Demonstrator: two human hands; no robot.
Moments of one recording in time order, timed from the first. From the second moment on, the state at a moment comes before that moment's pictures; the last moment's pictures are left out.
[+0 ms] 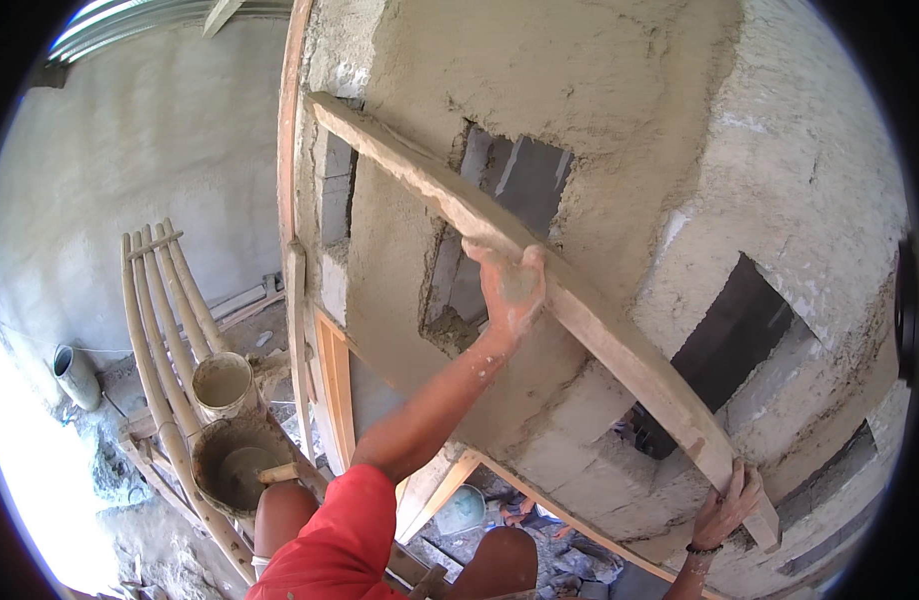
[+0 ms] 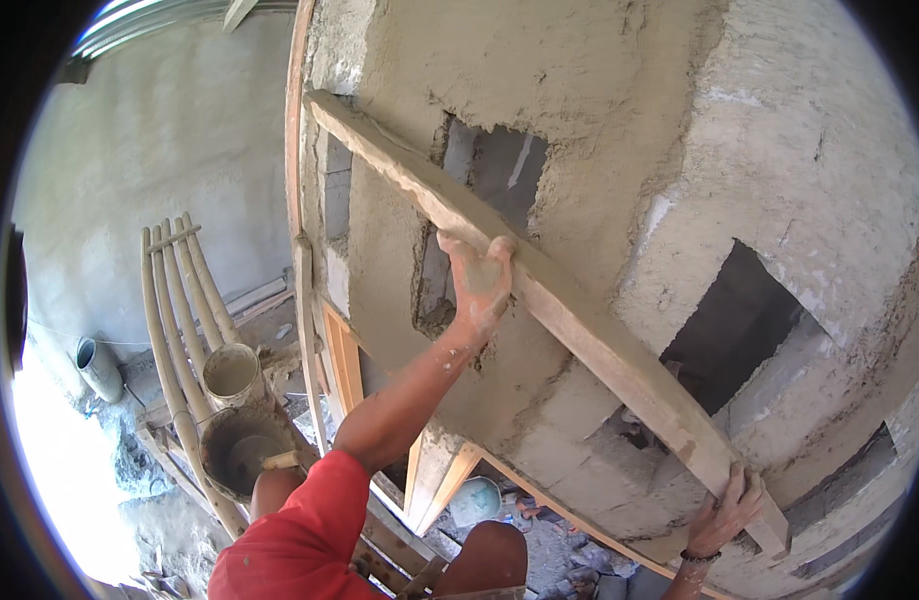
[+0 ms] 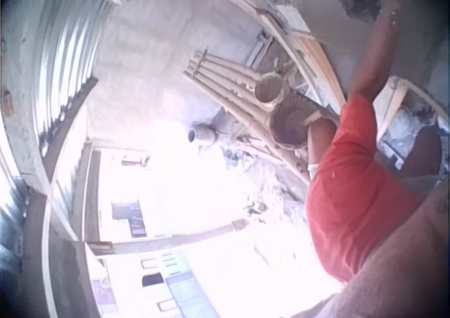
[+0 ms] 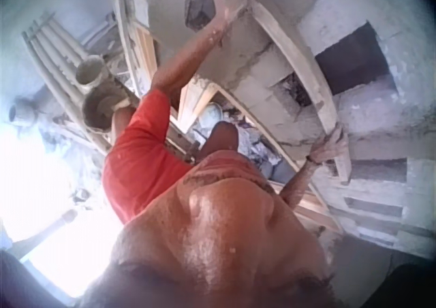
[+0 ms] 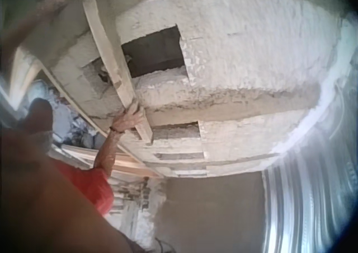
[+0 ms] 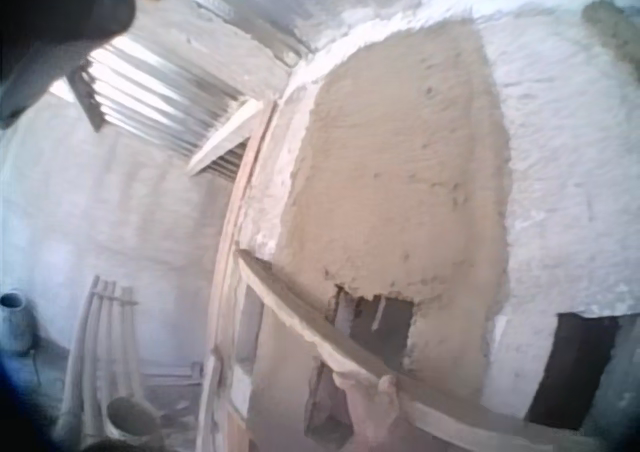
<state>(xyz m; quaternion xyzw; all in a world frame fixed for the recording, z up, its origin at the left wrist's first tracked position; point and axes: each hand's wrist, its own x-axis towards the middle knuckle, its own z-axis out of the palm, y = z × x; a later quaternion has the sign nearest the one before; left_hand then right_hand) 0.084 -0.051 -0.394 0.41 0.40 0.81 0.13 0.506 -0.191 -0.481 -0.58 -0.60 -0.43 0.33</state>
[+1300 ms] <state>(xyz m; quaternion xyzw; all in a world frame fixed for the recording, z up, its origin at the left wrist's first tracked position) 0.044 -0.027 -0.140 0.43 0.38 0.81 0.10 0.480 -0.172 -0.194 -0.55 -0.62 -0.47 0.31</state>
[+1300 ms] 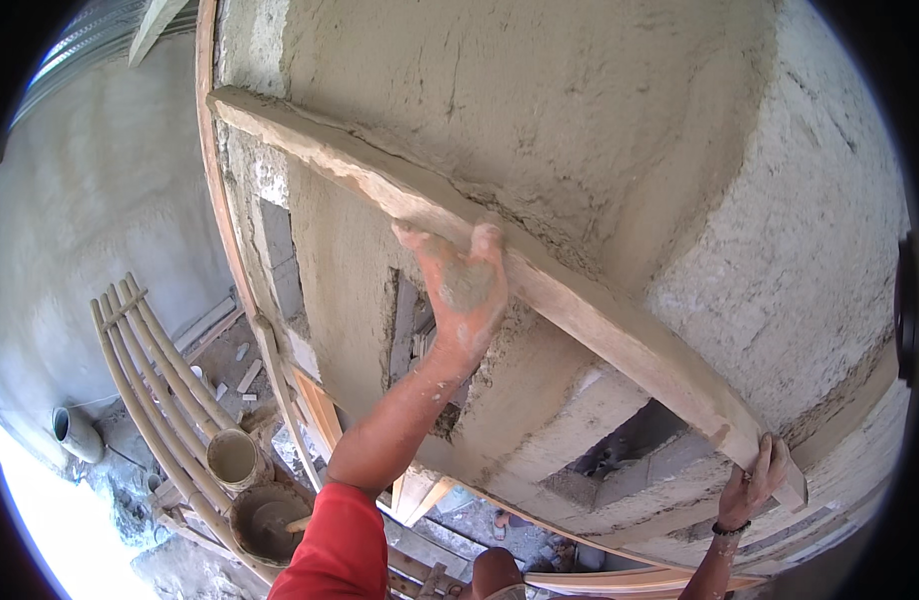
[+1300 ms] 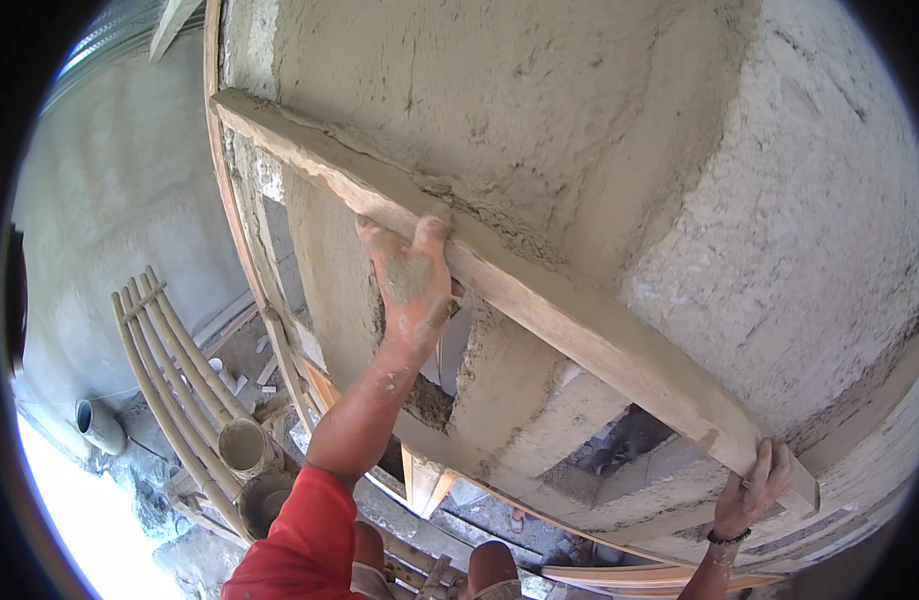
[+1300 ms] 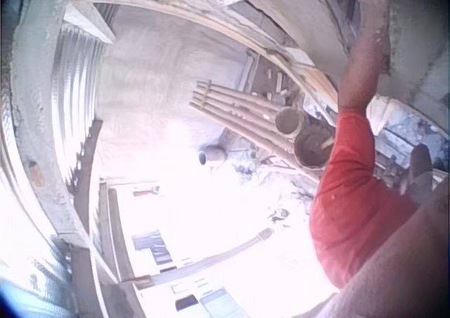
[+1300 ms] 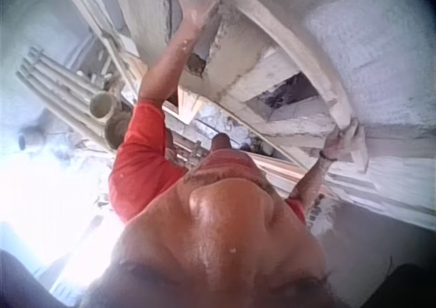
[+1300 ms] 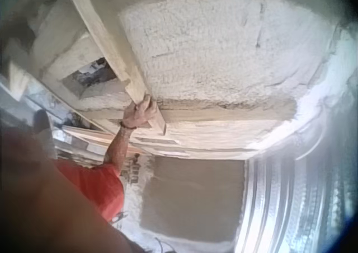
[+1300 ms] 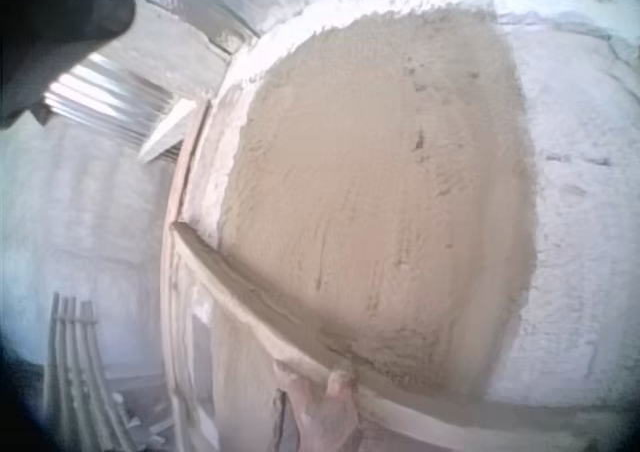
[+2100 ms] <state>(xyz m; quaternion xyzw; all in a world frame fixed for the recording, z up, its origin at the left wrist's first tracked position) 0.009 -0.022 0.076 0.29 0.42 0.82 0.25 0.435 -0.168 0.043 -0.56 -0.66 -0.41 0.30</state>
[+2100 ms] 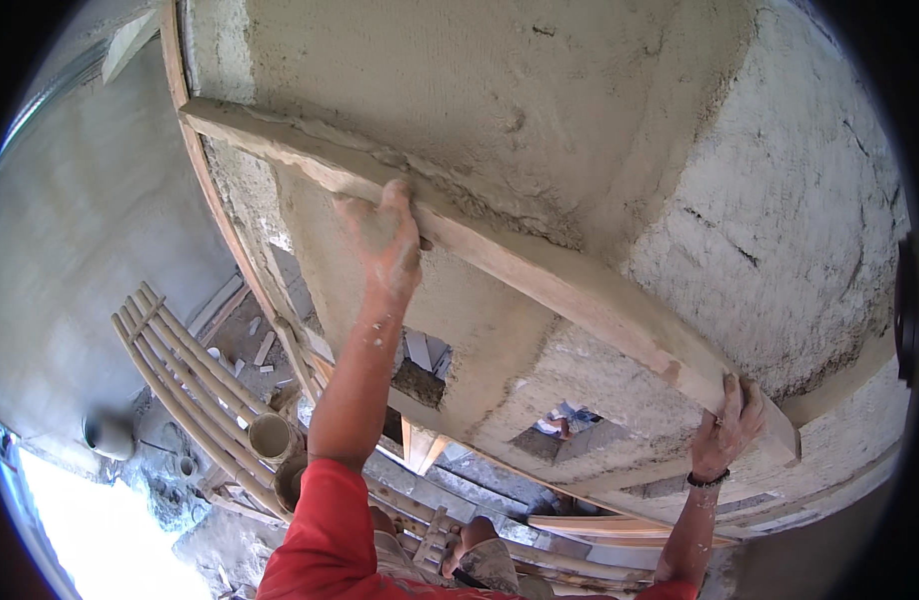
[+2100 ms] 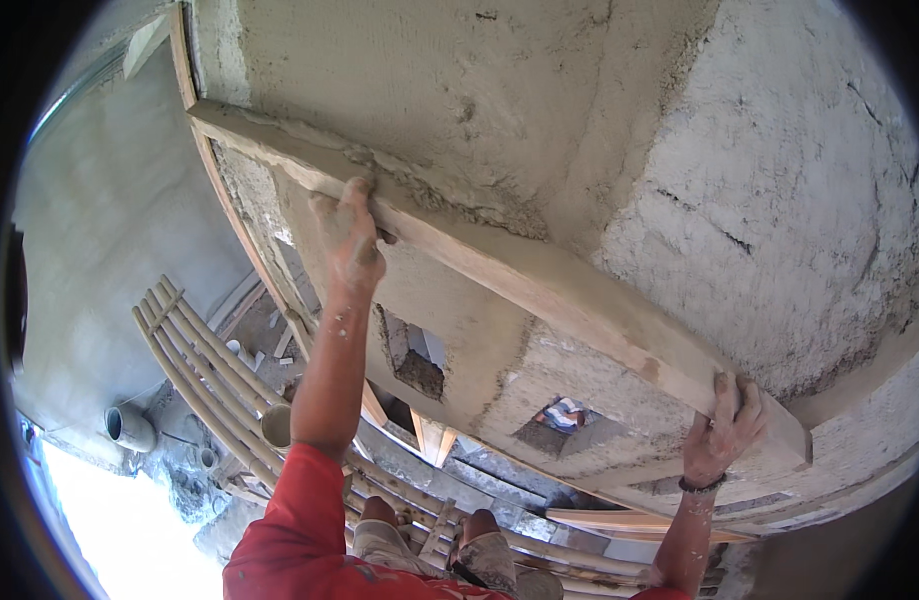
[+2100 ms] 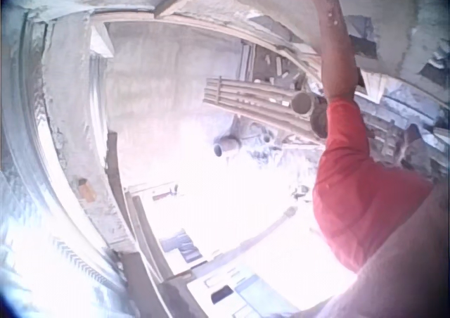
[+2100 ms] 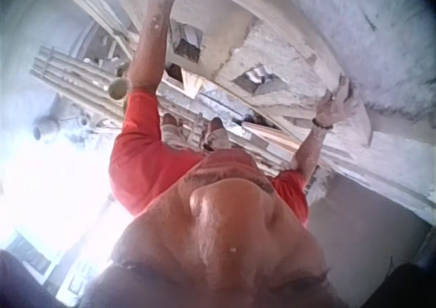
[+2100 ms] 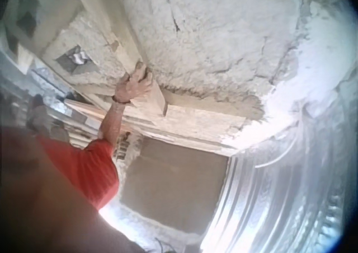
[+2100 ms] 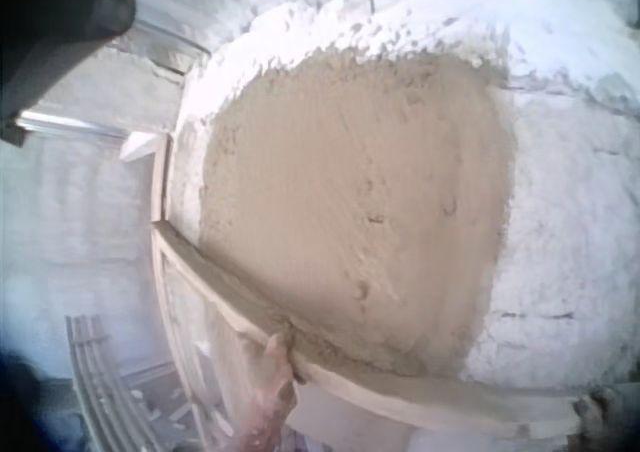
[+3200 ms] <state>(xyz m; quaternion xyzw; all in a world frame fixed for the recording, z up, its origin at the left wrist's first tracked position) -0.003 0.029 0.239 0.41 0.40 0.82 0.05 0.447 -0.158 0.235 -0.51 -0.62 -0.48 0.34</state>
